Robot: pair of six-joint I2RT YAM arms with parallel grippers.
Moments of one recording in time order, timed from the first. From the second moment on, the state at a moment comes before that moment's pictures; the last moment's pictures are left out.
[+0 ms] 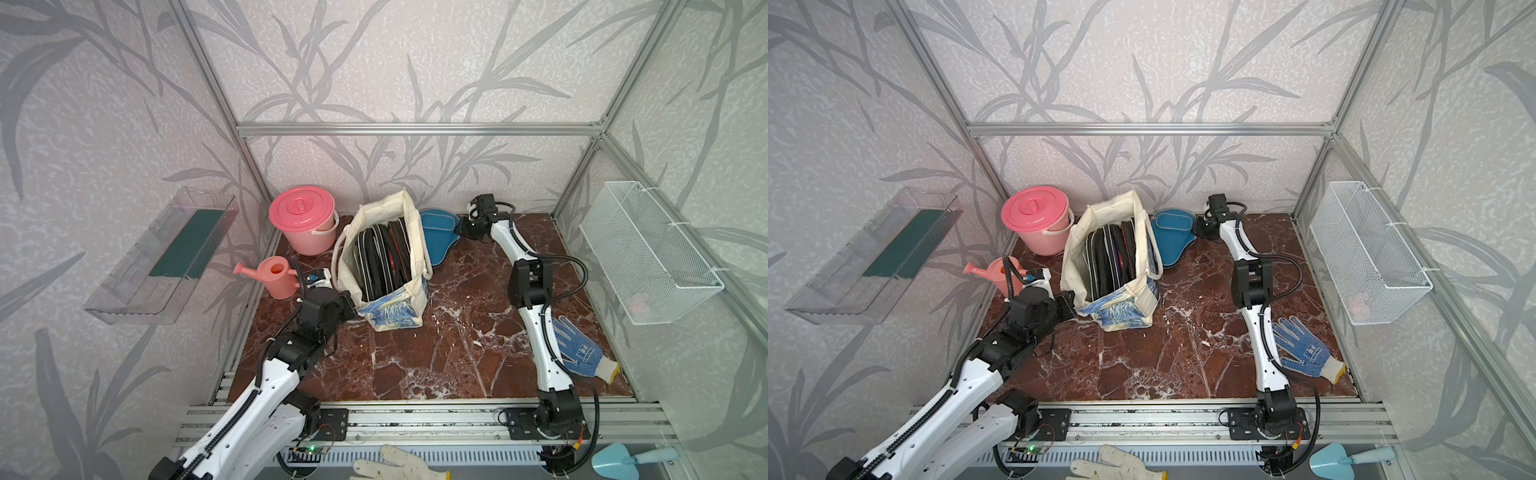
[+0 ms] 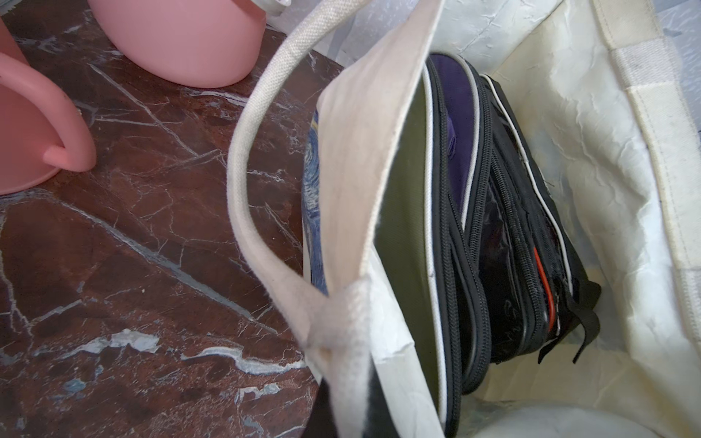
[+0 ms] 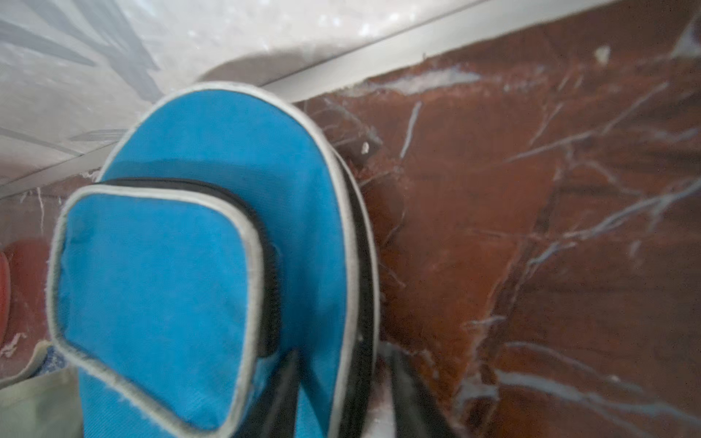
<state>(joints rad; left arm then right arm) -0.39 0.78 0.56 -0.30 -0.17 -0.65 0.15 2.76 2.56 -0.70 -0.32 0.38</state>
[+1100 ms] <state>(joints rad) -0.38 0.77 0.58 -0.32 -0.23 -0.69 0.67 1.85 2.08 -0.68 -0.14 0.15</state>
